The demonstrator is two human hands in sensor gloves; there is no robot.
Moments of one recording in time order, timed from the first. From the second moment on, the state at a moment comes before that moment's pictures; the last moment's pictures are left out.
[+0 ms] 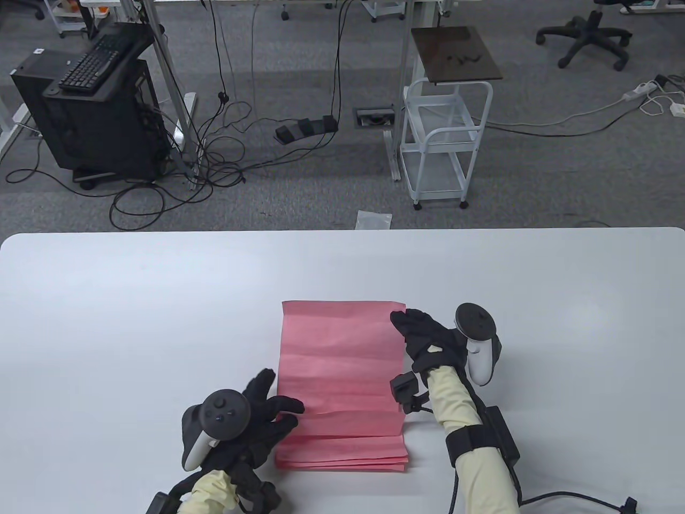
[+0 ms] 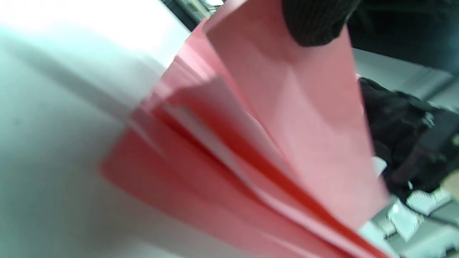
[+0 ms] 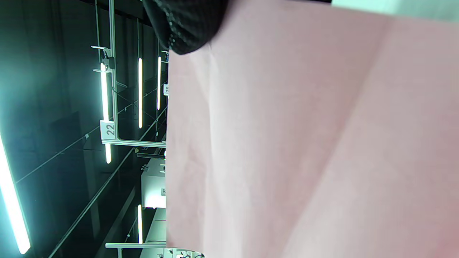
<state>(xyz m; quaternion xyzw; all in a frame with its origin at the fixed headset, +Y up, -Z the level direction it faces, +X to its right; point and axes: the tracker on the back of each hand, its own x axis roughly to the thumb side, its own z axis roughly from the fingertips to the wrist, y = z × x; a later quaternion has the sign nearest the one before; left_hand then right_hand) -0.197 -0.749 -0.283 -0.08 -0.17 0.35 0.92 0.153 -0.727 -0.403 -0.06 0.11 0.75 0.64</state>
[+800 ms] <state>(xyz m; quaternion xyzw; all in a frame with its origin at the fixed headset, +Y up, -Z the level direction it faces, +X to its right) -0.167 -0.789 -0.286 -0.32 -0.26 0.18 0.89 0.139 -0.759 -0.409 -0.09 0.14 0.77 0.62</state>
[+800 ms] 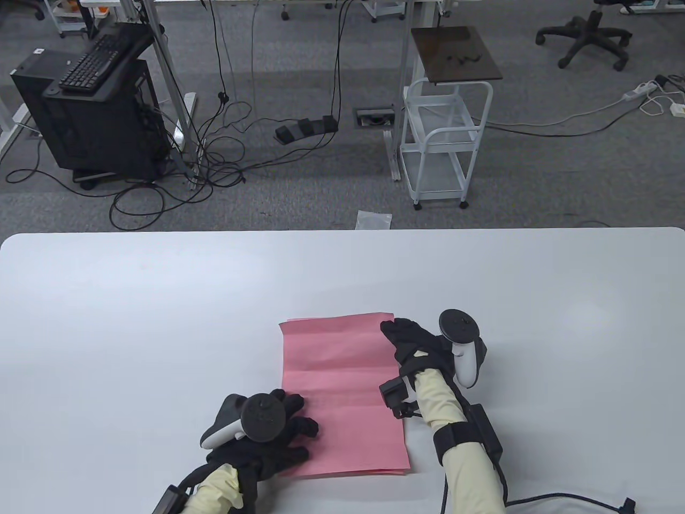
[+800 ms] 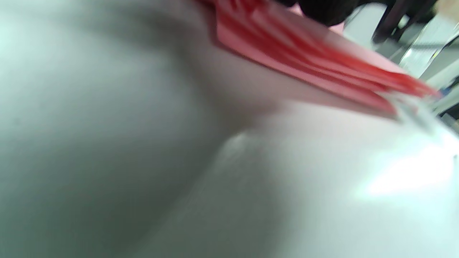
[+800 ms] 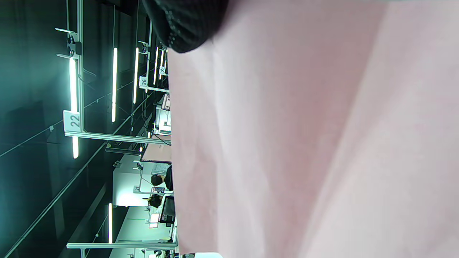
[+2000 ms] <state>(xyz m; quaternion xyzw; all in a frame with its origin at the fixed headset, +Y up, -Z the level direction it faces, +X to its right) -0.167 -0.815 -0.286 -0.38 -0.20 0.07 0.90 0.116 -0.790 -0.293 0.23 0.31 0.91 0.14</state>
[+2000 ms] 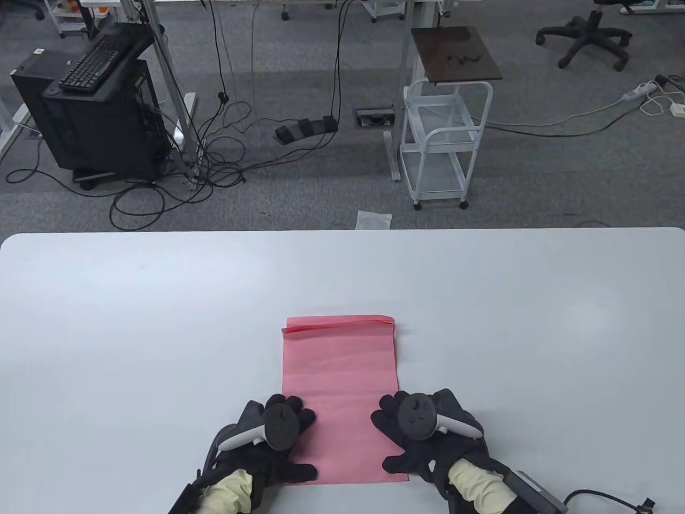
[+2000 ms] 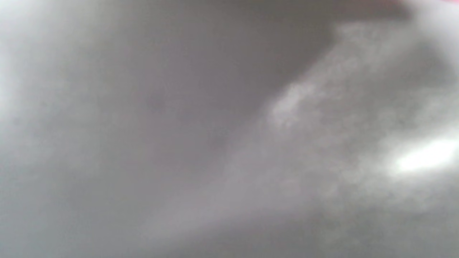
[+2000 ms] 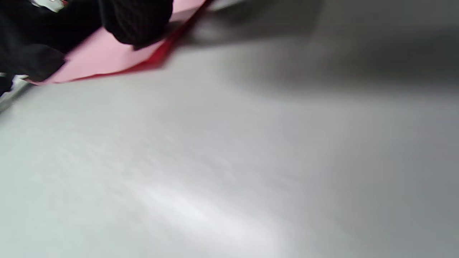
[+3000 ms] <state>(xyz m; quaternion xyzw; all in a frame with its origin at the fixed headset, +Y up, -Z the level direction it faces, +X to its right) -0.165 -0.815 -0.285 -0.38 -0.21 0.07 0.90 0.066 -0.788 -0.332 0.29 0.32 0.89 0.12</state>
